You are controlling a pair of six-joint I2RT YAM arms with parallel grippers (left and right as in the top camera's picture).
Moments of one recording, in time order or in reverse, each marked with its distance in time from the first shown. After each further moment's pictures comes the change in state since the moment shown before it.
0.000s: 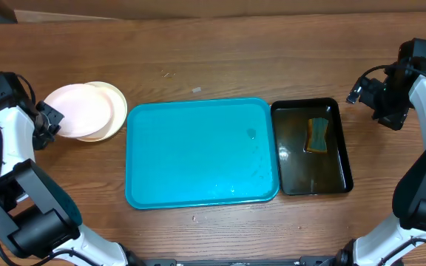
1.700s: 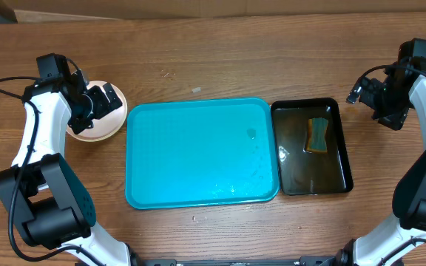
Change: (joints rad) left arm -0.230 0.000 0.000 -0.025 0.260 0.204; right arm 0.000 0.000 0.000 0.000 0.000 0.000
